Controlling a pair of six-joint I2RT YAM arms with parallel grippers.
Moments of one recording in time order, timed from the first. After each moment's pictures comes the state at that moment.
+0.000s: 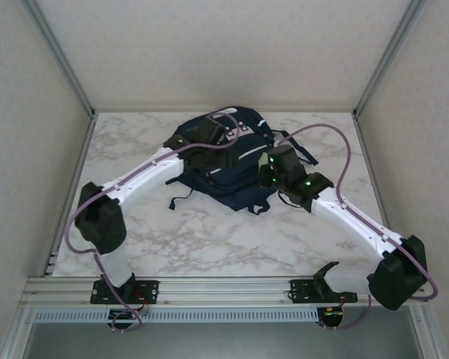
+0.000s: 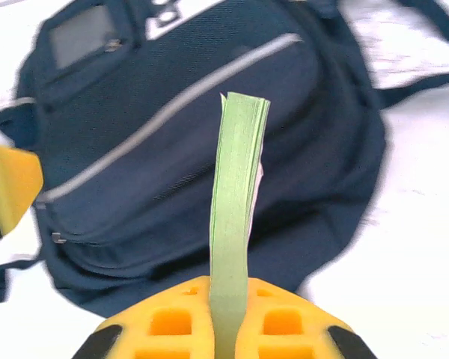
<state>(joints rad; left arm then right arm) -0.73 1.83 1.63 -0.75 -0.03 -0.50 0.62 1.21 1.00 -0.56 0.21 0.55</state>
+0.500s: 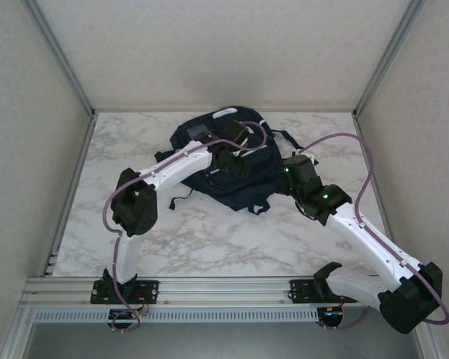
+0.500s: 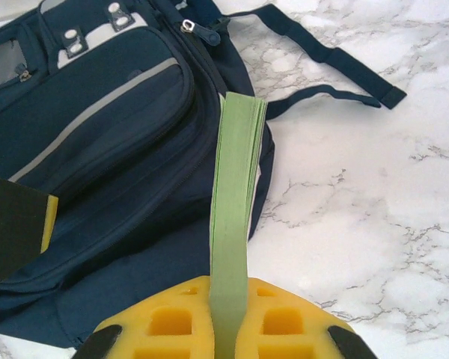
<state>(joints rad) -0.77 2.09 1.87 -0.91 -0.05 -0.29 0.59 1.07 0.92 -0.63 0.35 0.55</state>
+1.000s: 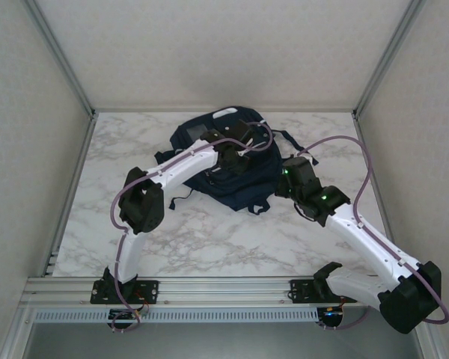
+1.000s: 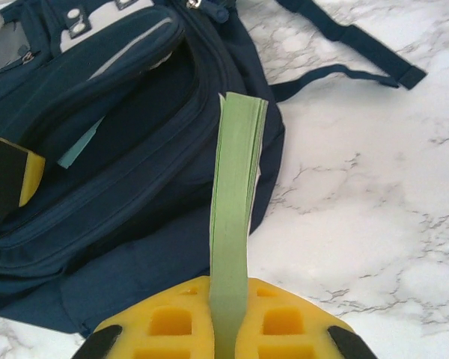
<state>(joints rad) -0.78 2.15 1.97 -0.94 -0.06 -0.24 0.58 1.08 0.90 -0.61 0.28 0.57</state>
